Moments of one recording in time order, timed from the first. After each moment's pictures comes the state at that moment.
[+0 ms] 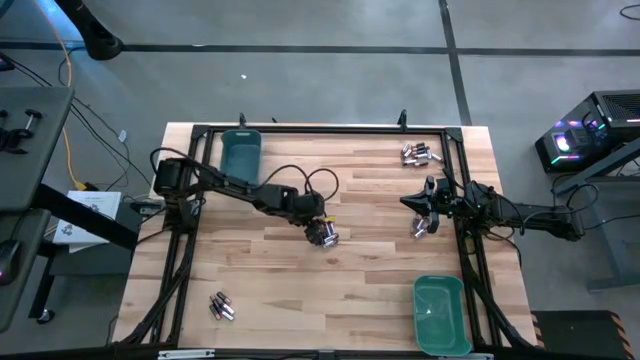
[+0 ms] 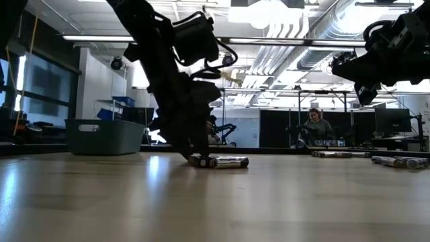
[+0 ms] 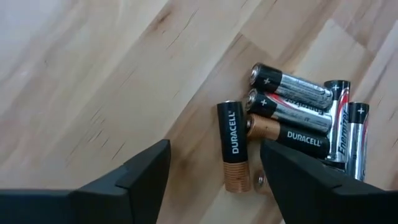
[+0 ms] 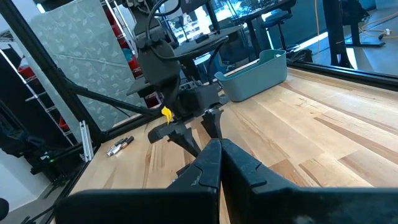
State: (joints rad) left arm 0.01 1.89 1.09 -0.32 -0.10 -0.60; right arm -0.10 0.06 0.01 0.01 0.02 0.38
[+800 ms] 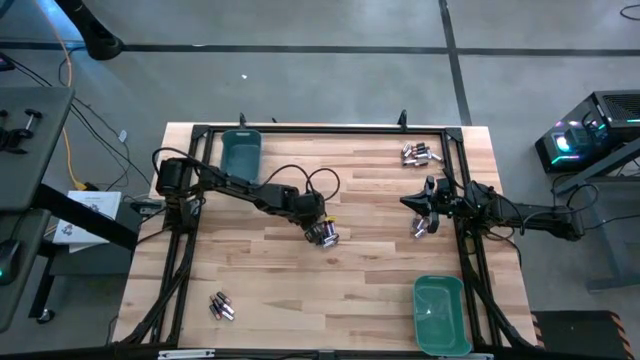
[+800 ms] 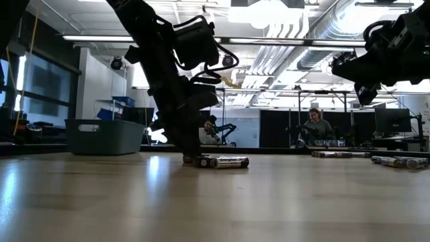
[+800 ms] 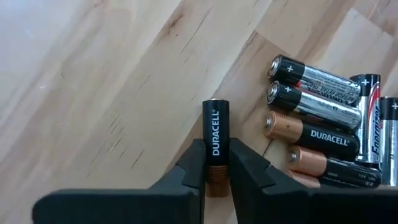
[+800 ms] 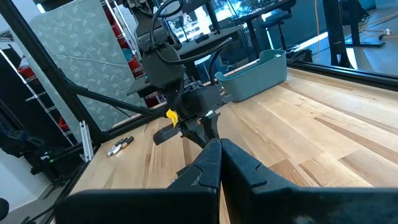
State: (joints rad) left arm 0.01 1.91 1.09 -0.33 -0.12 -0.53; right arm -0.10 0.06 0.01 0.01 0.02 0.38
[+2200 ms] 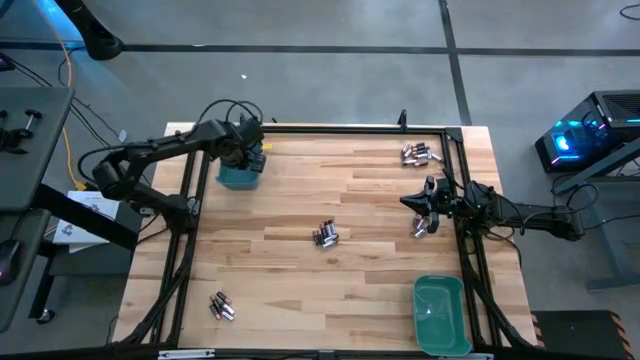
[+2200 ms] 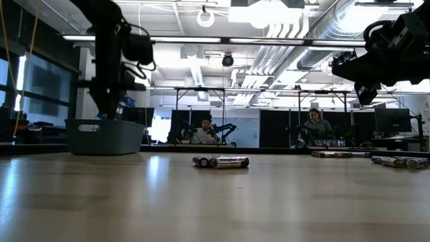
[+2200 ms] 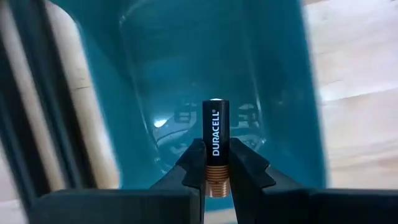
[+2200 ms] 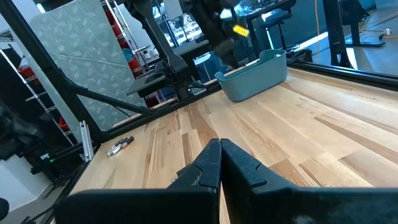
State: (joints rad) left arm 0.66 1.41 0.97 -0.99 -0.23 -0.68; right arm -0.10 0.06 0.01 0.01 0.02 0.38
